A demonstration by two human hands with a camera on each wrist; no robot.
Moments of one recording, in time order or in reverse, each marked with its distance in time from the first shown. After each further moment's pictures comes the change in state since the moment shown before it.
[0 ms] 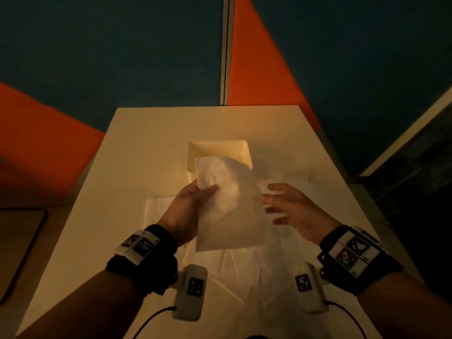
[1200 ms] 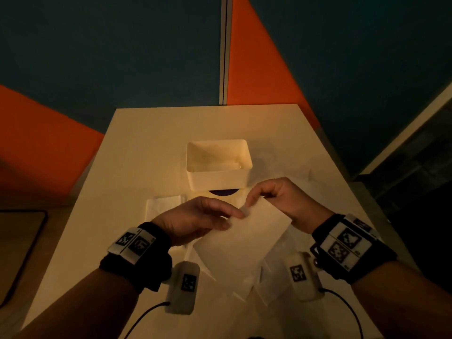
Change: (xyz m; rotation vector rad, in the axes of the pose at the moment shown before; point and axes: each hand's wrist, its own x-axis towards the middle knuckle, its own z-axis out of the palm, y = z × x) left_hand -0.012 0.013 -0.003 0.485 -0.353 -0.279; right_hand -0.010 -0.026 0.016 -0.181 -0.260 -0.368
